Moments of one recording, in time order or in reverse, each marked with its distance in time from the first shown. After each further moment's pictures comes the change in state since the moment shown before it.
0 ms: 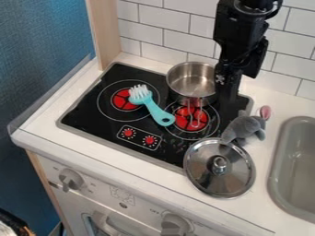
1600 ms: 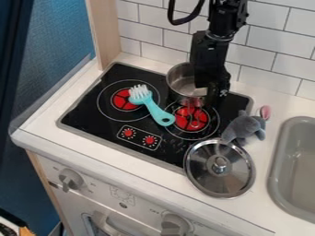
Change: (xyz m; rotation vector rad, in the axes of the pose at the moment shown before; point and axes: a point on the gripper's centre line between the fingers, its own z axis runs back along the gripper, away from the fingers) arm 0.056 -0.029 -0.086 0.155 -0.075 0.905
